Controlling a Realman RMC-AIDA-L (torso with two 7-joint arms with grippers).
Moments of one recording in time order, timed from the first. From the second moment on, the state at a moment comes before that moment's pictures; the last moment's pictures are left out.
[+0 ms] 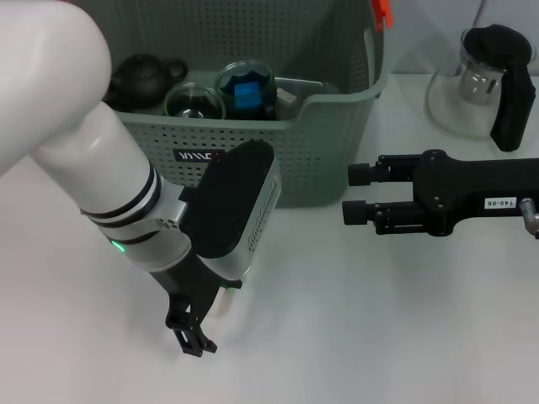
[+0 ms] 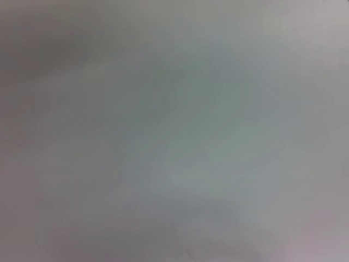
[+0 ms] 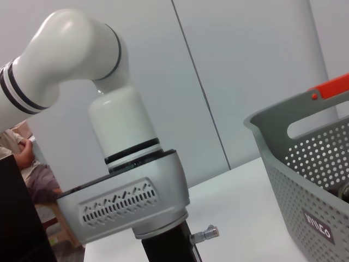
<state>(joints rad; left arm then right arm) -0.64 -2.17 1.54 1.24 2.64 1.60 -1.64 0.65 2.04 -0.78 -0.65 -1.93 -1.73 1.54</state>
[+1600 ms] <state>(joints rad) -0.66 -2.17 1.56 1.16 2.67 1.57 -1.65 0.64 2.04 -0.78 -0.65 -1.93 -1.73 1.53</state>
